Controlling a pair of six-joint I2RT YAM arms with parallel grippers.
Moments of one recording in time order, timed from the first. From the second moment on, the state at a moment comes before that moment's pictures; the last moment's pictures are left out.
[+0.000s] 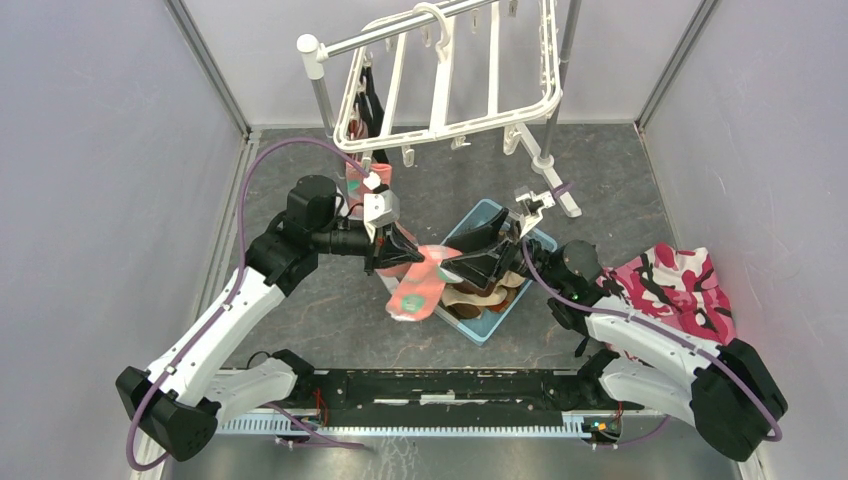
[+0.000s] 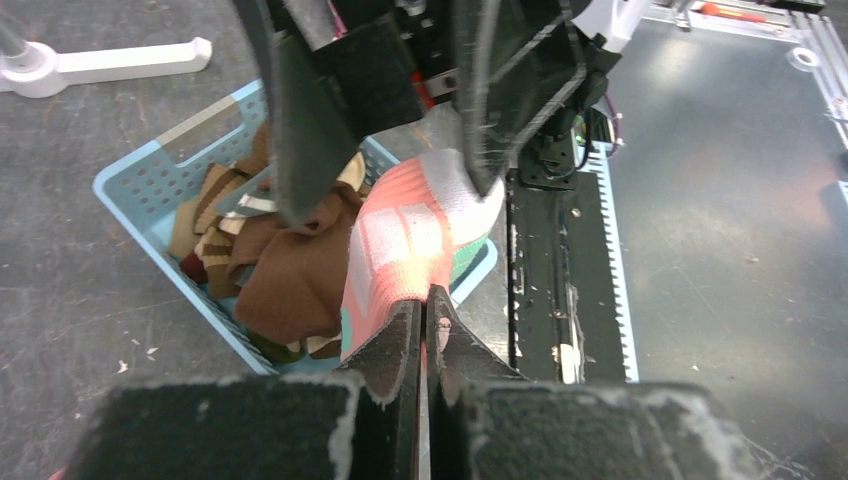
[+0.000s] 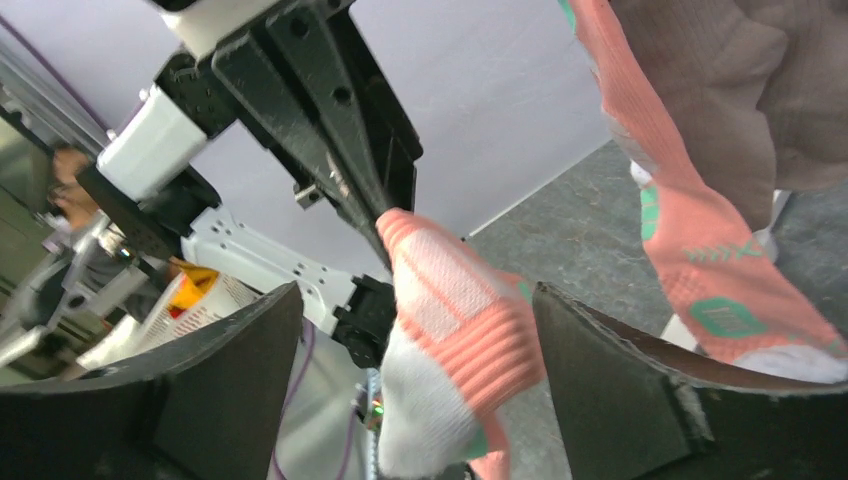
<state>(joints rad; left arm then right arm) -0.55 1.03 1.04 -0.42 0.93 0.25 0.68 1.05 0.47 0.90 -0.54 0.81</state>
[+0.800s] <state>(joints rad) -0.54 1.02 1.10 -0.47 0.77 0.17 0.51 0.99 0.64 0.13 -0.38 0.43</state>
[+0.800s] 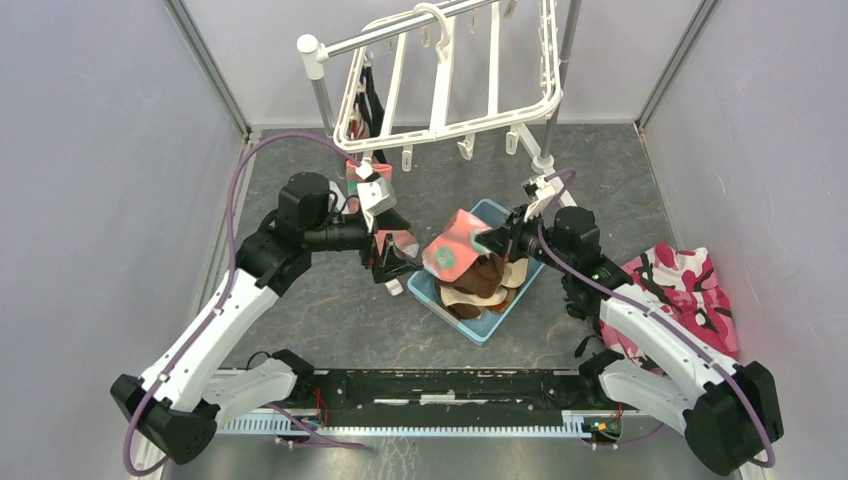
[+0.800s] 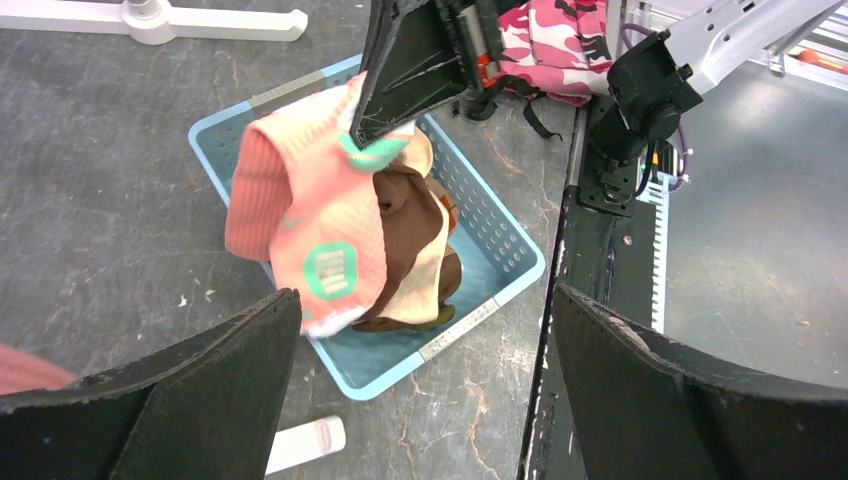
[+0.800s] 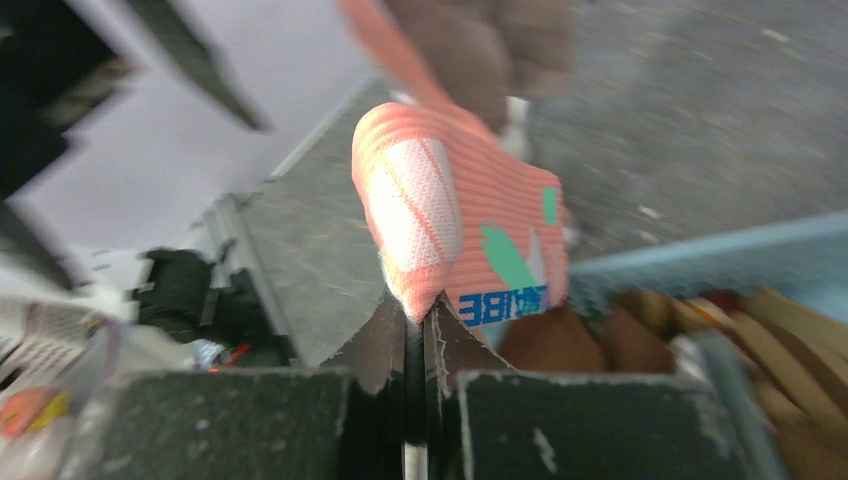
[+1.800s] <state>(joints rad) -0.49 0.94 1.19 -0.47 0.58 0.07 0.44 1.04 0.83 -0.44 0.12 0.17</state>
